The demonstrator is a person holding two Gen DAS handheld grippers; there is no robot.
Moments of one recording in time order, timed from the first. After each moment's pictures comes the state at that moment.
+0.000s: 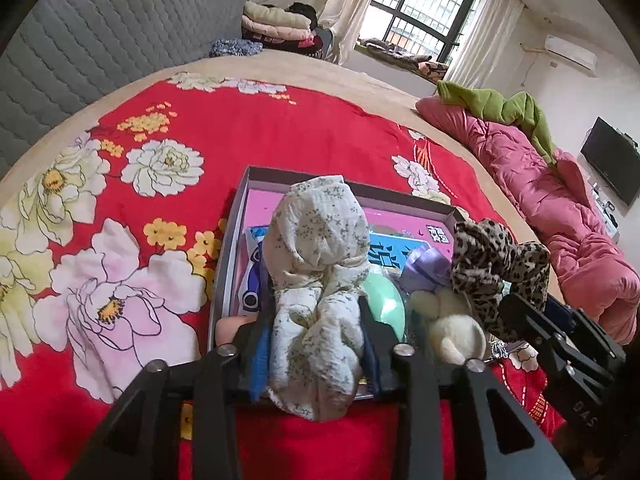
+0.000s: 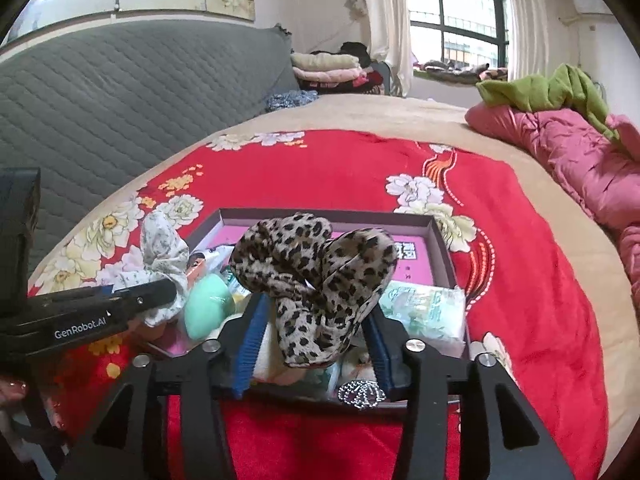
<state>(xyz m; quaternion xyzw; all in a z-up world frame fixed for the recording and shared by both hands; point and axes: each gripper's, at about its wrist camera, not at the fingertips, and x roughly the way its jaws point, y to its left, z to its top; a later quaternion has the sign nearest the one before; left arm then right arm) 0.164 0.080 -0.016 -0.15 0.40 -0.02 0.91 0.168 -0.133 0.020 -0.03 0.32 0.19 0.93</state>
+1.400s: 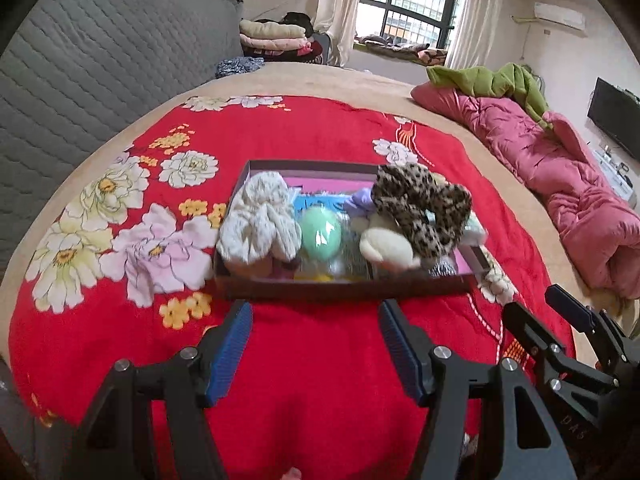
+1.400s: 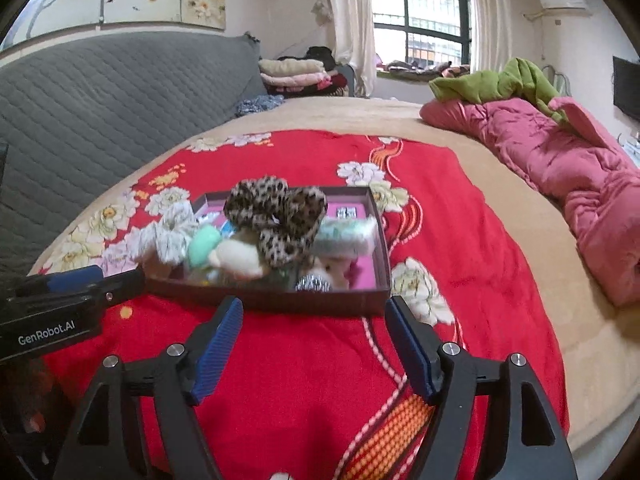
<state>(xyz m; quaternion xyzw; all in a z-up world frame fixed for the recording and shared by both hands) 0.061 0.010 0.027 -0.08 0.40 0.02 0.91 0.057 -0.184 0.035 -0.02 0.33 0.13 0.93</state>
